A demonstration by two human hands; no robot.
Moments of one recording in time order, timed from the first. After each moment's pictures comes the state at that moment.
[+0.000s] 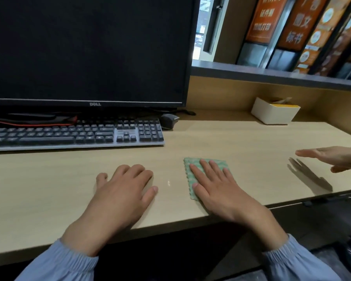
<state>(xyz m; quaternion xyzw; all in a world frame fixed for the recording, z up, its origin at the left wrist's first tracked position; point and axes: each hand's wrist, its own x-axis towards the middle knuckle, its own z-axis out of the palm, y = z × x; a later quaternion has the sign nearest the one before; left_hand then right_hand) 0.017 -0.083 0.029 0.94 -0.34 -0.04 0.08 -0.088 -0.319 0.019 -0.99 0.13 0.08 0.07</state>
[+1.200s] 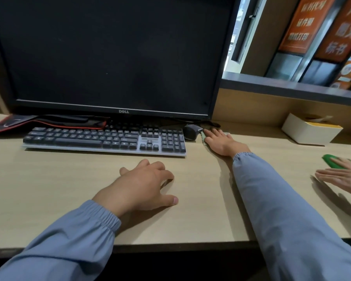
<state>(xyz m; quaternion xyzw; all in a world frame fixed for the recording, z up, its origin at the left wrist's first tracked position) 0.062 -0.100 0.058 0.92 -0.37 -0.13 0.03 0.147 -0.440 0.032 -0.98 0.15 0.10 0.05</state>
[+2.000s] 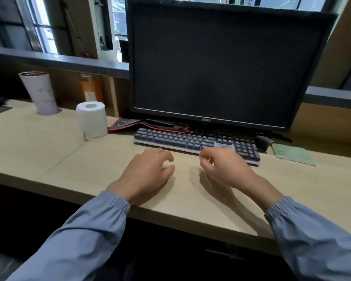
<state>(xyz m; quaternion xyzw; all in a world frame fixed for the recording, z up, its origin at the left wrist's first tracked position) 0.078 0.081 0.053 0.96 -0.21 0.07 0.16 0.061 -0.154 0.065 -0.98 -0.10 -0.11 0.09</state>
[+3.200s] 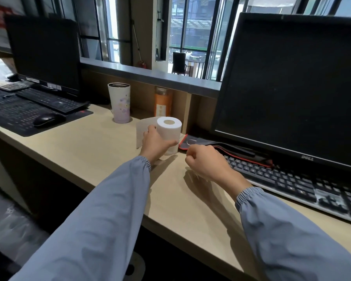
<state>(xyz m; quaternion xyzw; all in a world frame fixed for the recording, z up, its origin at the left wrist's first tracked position) 0.276 0.285 0.032 0.84 0.11 0.17 0.50 0.212 0.104 0.072 -0.97 -0.17 -0.06 0.16</state>
